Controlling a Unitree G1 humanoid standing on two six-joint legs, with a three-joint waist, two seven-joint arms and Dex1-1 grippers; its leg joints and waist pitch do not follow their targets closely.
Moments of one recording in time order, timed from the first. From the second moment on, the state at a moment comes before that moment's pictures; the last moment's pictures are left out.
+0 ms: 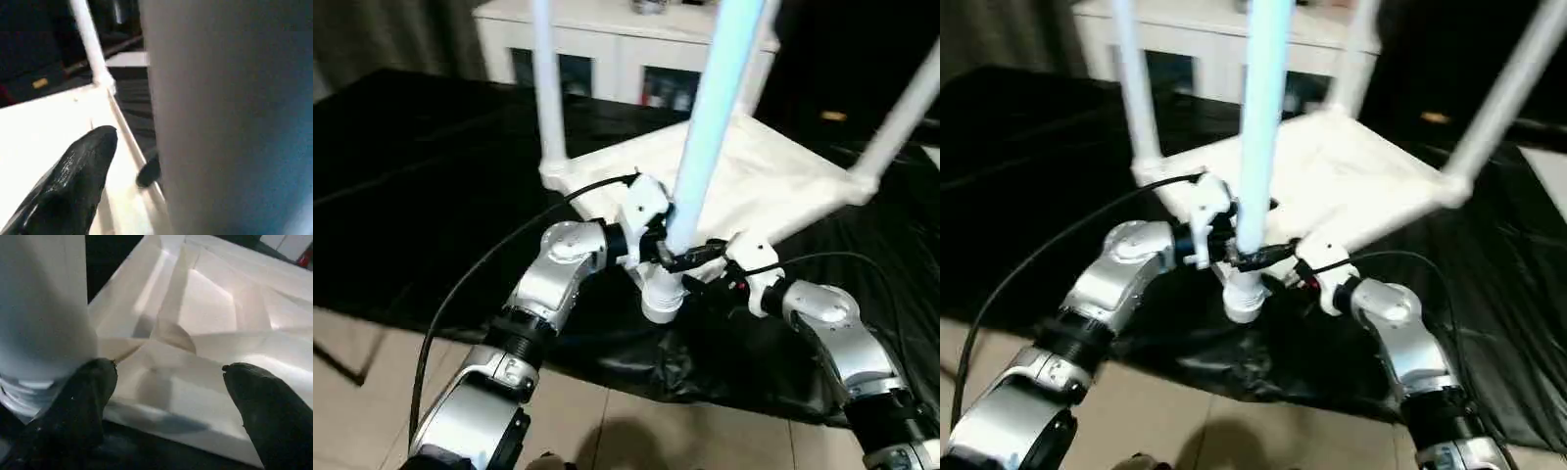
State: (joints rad) left arm -0.71 0.13 -0.24 0.55 -0.15 -0.03 -0.98; right arm -0.32 -0.38 0.14 0.27 0.03 0.12 0.70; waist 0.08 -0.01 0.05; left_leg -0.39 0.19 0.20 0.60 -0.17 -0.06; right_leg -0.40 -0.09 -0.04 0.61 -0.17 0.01
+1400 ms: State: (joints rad) left arm -1.04 0.31 -0.60 1.18 0.43 -0.31 -0.91; right arm -0.28 -0.38 0.21 -0.06 0.15 0.28 0.84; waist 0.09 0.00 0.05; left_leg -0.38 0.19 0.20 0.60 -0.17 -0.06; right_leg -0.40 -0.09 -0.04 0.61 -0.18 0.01
